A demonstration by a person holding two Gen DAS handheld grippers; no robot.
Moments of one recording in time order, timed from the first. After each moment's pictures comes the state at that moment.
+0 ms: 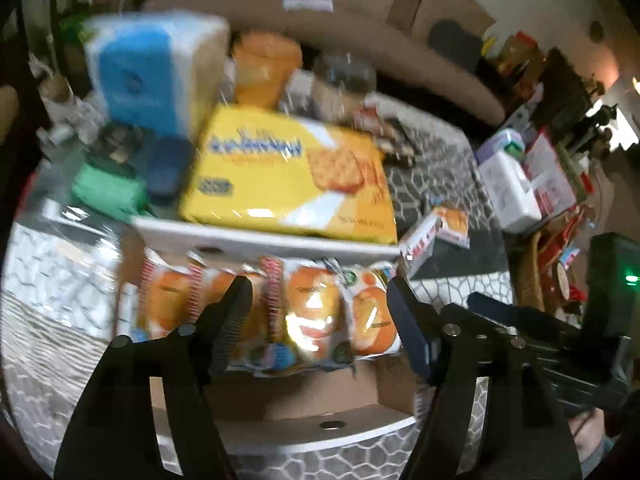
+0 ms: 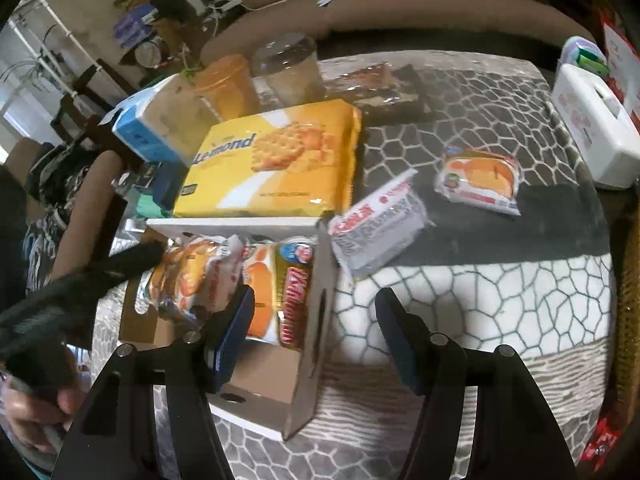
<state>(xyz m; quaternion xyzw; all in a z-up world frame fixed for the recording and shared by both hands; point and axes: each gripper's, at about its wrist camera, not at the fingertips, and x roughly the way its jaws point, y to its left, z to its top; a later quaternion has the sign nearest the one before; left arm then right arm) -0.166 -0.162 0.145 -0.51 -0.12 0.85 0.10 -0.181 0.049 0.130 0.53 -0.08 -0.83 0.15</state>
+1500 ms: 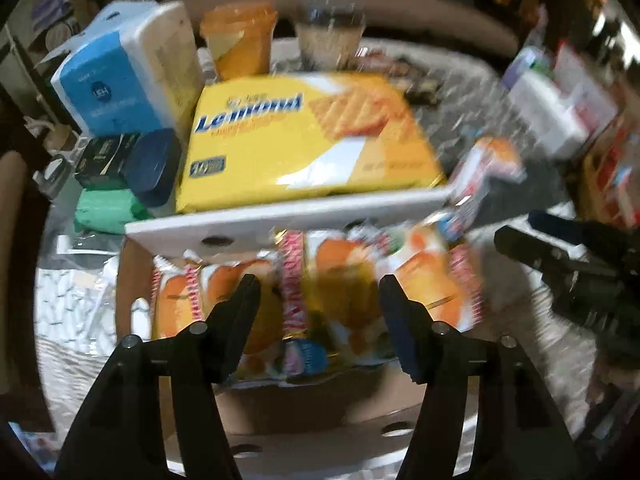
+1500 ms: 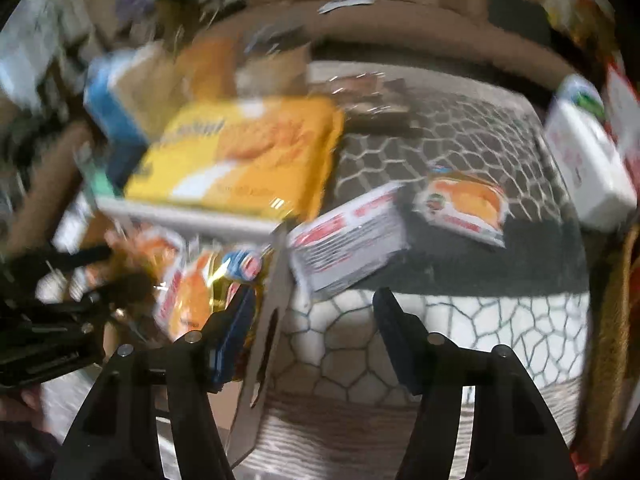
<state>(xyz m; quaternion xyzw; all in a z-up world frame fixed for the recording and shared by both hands) -0.177 -0.123 0.101 -0.54 0.00 0.84 0.09 -0.190 0.077 0.110 0.50 -0.05 -0.86 0.11</state>
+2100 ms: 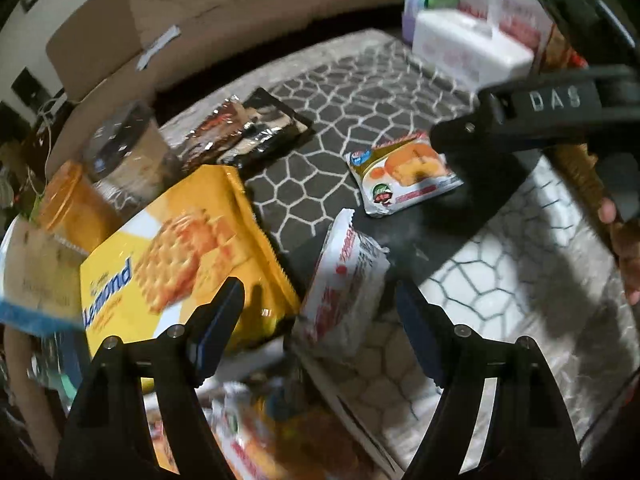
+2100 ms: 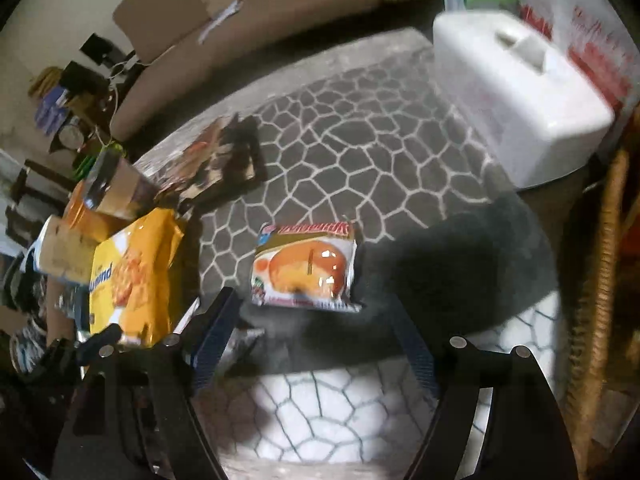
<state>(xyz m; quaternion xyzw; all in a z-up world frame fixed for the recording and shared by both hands) -0.243 0.049 0.082 -0.50 0.21 0.82 0.19 -0.280 0.217 0.084 0.54 -0.21 -0.81 0.03</state>
